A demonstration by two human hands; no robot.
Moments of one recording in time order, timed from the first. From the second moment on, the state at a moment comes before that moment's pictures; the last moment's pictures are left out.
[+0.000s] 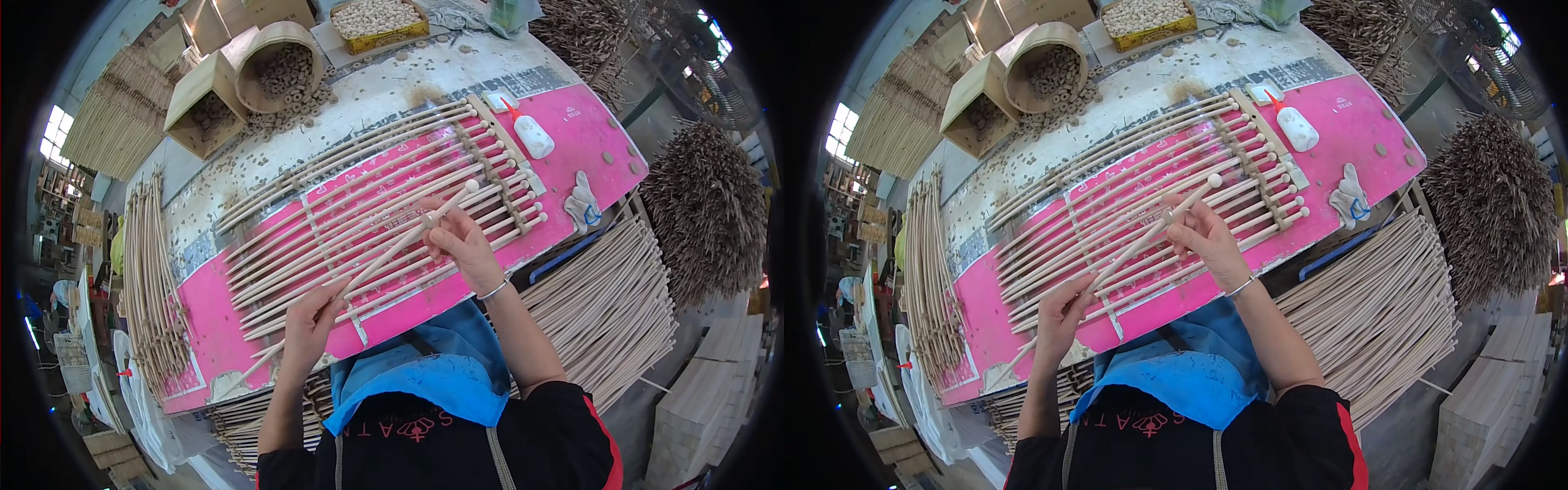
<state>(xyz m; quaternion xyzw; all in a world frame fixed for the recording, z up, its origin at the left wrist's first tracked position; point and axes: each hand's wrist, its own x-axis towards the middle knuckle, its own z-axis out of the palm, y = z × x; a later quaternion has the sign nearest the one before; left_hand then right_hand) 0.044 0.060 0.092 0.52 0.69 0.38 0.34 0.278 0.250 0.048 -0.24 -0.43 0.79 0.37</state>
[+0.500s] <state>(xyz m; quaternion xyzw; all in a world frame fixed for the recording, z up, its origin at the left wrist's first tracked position) 0.048 0.082 0.091 0.52 0.69 0.37 0.34 0.294 0.263 0.036 -0.29 -0.42 0.78 0.37</state>
